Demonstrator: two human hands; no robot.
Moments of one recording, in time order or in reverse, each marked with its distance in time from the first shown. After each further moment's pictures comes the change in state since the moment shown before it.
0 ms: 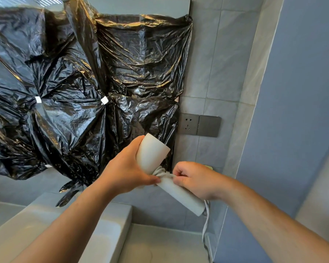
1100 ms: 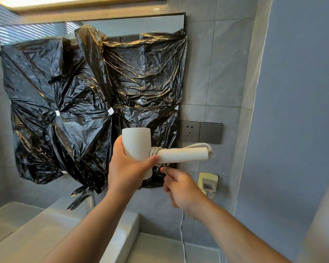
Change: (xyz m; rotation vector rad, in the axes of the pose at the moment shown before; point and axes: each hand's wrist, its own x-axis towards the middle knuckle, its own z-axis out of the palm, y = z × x) left_hand -0.008 0.049 0.039 -0.221 0.597 -0.113; right_hand 0.001 0.008 0.036 0.822 0.133 0.021
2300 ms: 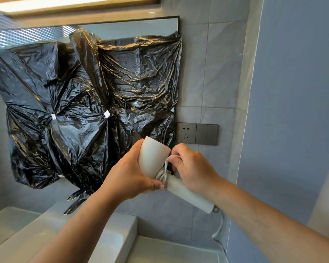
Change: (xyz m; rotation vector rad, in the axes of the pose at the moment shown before) left_hand 0.003 0.009 -0.012 0.377 -0.486 0.153; right_hand 0.009 -0.033 -0.051 -0.741 0.198 -0.568
